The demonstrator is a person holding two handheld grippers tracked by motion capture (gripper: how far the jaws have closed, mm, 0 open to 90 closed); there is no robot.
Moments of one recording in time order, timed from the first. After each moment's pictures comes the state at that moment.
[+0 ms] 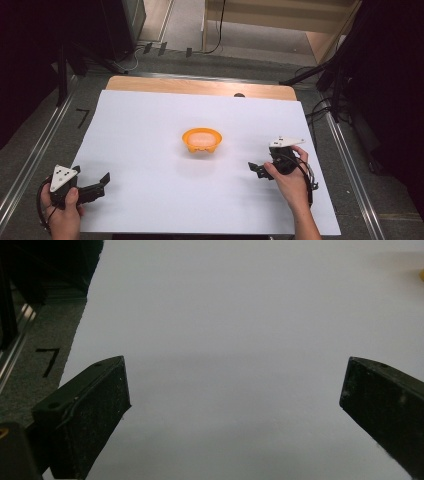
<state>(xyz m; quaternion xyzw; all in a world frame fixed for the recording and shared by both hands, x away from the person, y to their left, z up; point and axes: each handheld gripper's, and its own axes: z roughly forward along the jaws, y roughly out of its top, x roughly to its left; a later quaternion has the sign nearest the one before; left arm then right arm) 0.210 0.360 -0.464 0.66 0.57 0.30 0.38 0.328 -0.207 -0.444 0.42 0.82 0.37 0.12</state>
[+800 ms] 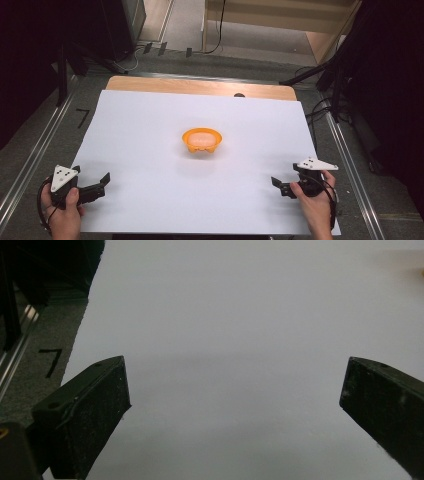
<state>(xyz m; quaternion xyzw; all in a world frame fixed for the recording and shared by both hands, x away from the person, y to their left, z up) 0.210 0.359 -0.464 0.66 0.57 0.30 0.38 0.276 -0.275 -0.466 0.47 0.78 0.40 0.14</state>
